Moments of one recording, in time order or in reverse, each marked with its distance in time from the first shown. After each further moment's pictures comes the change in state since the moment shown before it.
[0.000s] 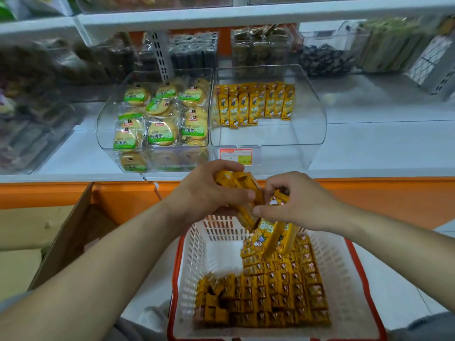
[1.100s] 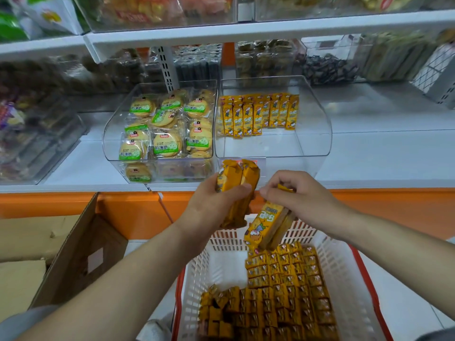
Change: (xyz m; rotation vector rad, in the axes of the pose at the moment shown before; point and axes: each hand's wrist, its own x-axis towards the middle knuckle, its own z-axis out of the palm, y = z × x) left_hand 0.005 -0.010 0.012 -0.200 0.137 -0.011; right_hand 0.015 -0.005 -0.003 0.350 0.085 0.061
